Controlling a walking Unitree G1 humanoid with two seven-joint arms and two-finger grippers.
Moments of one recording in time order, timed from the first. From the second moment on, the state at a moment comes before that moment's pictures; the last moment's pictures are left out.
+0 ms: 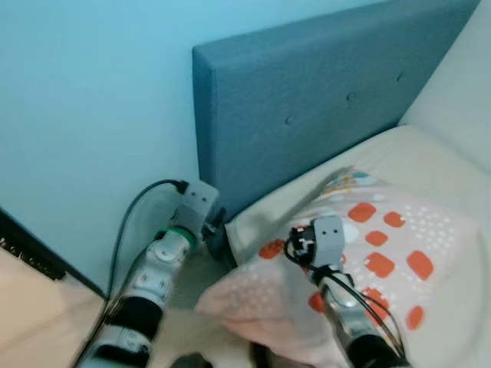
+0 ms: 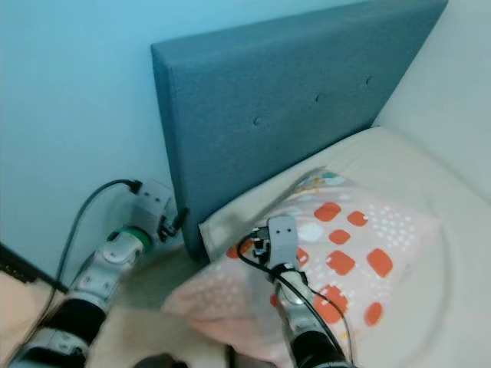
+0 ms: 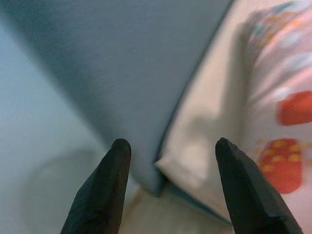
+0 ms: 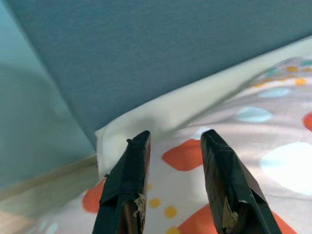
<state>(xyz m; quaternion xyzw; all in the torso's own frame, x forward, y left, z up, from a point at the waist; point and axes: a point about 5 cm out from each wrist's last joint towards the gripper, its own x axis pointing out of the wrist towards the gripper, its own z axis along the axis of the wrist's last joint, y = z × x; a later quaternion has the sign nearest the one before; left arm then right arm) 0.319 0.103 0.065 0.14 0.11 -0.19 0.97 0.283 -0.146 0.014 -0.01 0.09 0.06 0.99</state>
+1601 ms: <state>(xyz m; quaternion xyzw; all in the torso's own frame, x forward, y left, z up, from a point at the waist) 0.307 0.108 0.049 0.13 0.14 -0.17 0.97 0.277 -0.143 0.008 -0.01 0.11 0.06 0.99</state>
